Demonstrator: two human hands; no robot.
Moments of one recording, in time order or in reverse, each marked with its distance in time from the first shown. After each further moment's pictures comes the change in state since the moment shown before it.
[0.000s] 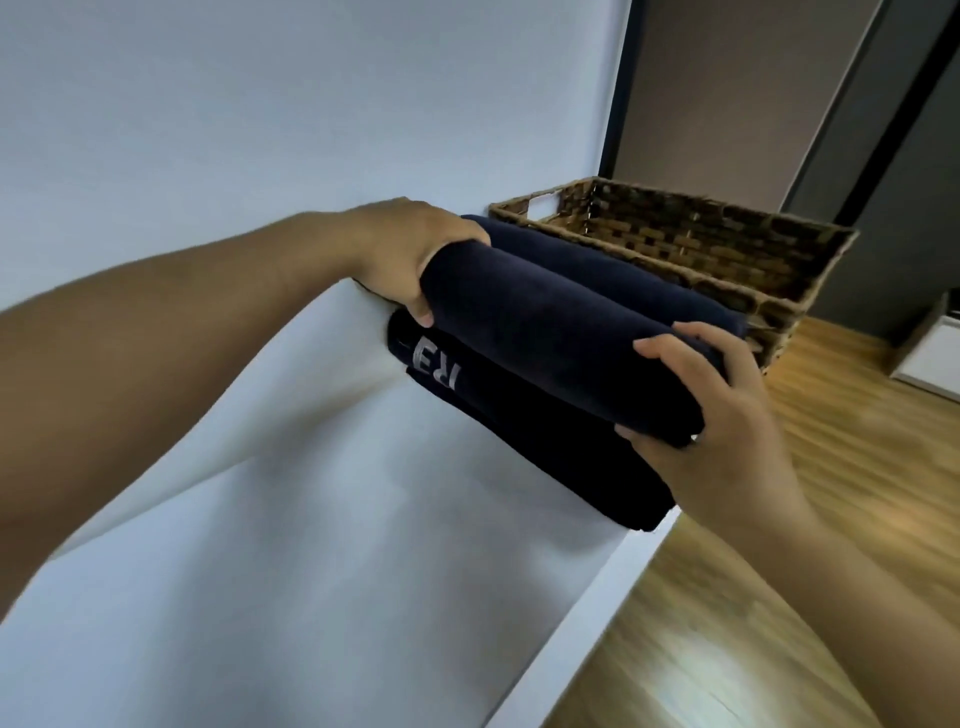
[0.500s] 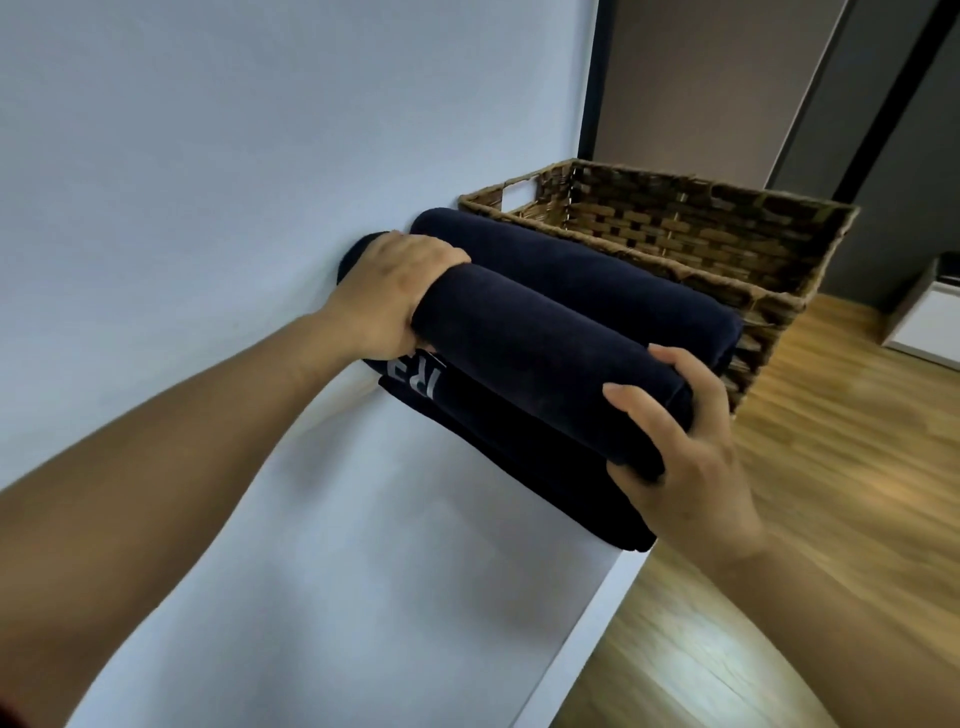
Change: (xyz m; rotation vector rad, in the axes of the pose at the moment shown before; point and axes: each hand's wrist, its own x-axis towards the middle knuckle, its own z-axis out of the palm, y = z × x) left_hand 0.041 -0.008 0.080 0.070 0.397 0.000; right_hand -0.003 0.049 0.041 -0.068 0.095 -0.197
